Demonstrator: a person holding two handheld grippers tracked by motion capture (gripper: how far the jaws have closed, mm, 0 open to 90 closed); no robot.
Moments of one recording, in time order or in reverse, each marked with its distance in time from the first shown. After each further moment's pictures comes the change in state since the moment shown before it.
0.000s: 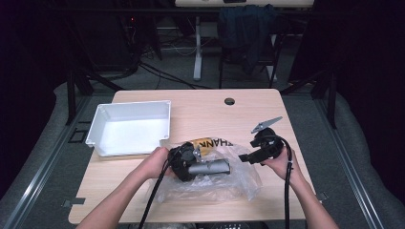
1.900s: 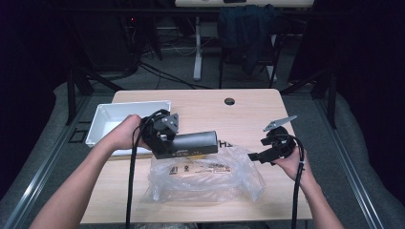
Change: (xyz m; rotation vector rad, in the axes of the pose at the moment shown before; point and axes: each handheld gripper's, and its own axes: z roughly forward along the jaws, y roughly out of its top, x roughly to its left) left arm 0.037 -0.024 -0.129 -0.074 0.045 0.068; right arm -0.014 -0.014 -0.028 -0.035 -0.011 0.038
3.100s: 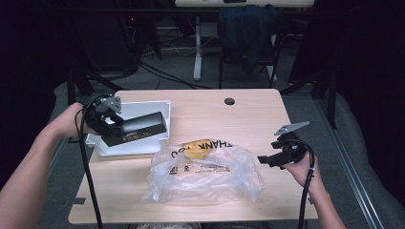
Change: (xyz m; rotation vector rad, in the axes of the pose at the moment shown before) left arm 0.056 -0.139 -0.043 0.052 0.066 -0.194; right arm -0.007 -0.025 -0.014 -0.013 -0.068 0.046
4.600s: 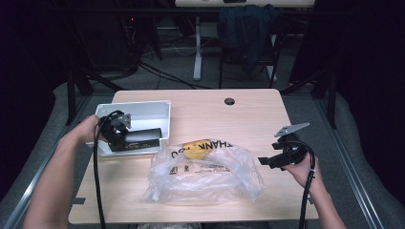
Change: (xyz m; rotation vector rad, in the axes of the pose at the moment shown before) left arm 0.036 -0.032 0.112 0.124 -0.015 0.080; right arm 0.001 -0.003 0.000 0.002 -0.014 -0.011
